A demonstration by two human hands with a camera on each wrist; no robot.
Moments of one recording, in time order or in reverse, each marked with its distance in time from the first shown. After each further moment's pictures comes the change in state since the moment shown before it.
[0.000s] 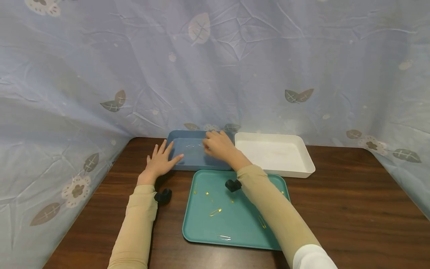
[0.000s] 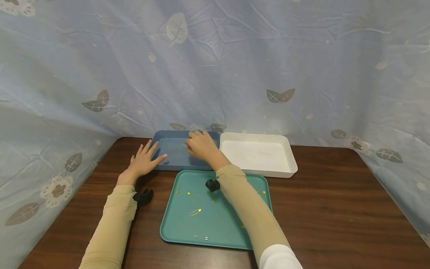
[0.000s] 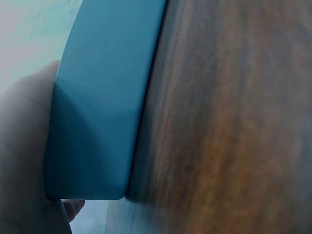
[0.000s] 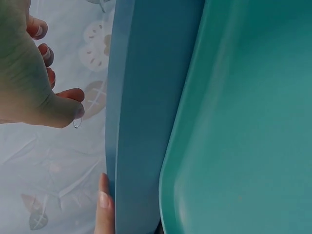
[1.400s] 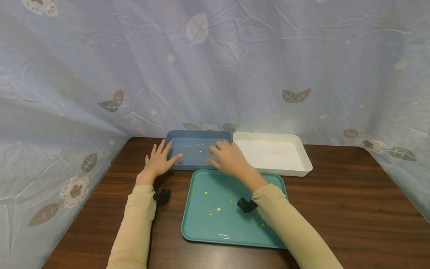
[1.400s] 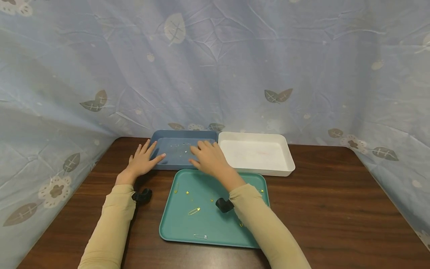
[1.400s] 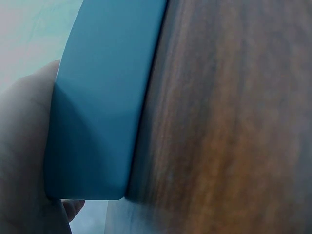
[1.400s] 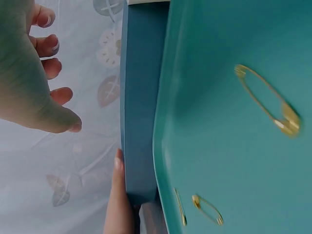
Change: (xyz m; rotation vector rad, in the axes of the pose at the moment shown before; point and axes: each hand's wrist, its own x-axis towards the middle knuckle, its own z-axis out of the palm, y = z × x) left_hand 0.000 0.000 0.001 -0.012 -0.003 0.008; right_hand -0.061 -0.016 -0.026 0.042 0.080 0.063
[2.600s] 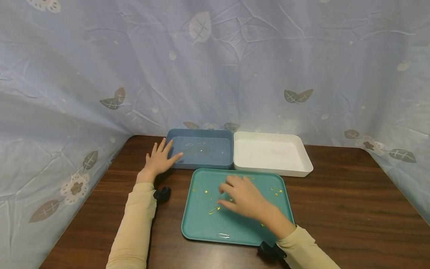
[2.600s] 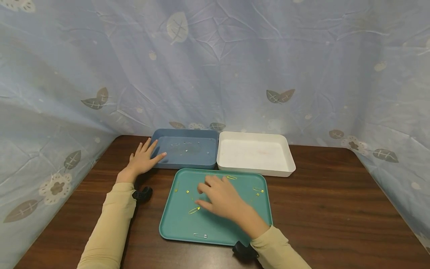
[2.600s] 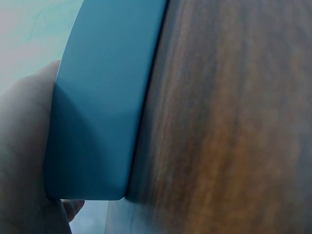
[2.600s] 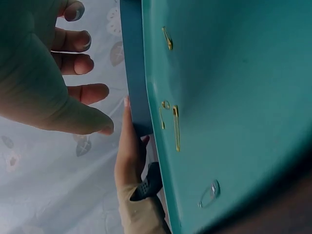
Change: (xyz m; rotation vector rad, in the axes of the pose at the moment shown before) left_hand -0.002 0.001 -0.002 0.003 0.008 0.000; right_hand -0.093 -0.049 -0.042 0.238 -0.063 -0.042
